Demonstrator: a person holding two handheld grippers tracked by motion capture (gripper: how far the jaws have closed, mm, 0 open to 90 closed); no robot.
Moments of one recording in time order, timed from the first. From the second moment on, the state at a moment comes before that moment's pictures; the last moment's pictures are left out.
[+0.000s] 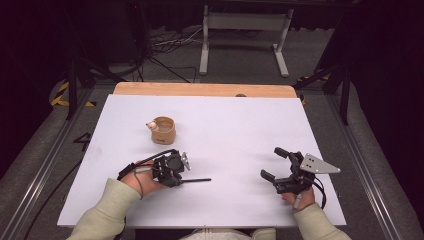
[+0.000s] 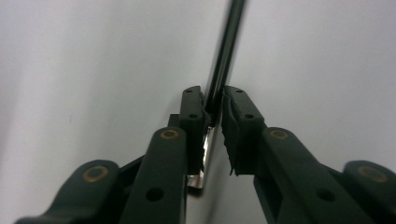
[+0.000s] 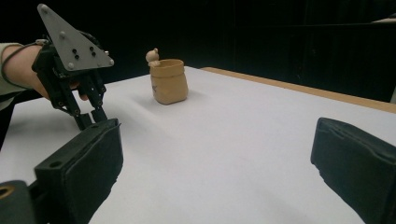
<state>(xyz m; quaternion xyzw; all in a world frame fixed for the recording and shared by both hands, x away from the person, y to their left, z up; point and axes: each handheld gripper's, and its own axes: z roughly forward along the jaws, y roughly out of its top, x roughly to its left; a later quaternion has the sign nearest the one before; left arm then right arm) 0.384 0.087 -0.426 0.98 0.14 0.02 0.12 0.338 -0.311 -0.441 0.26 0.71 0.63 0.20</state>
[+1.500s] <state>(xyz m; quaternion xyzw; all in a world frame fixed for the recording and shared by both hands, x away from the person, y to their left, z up) 0.365 0.047 -0.393 0.98 0.02 0.03 0.17 0.337 -0.226 -0.432 0.10 0.78 0.60 0.12</state>
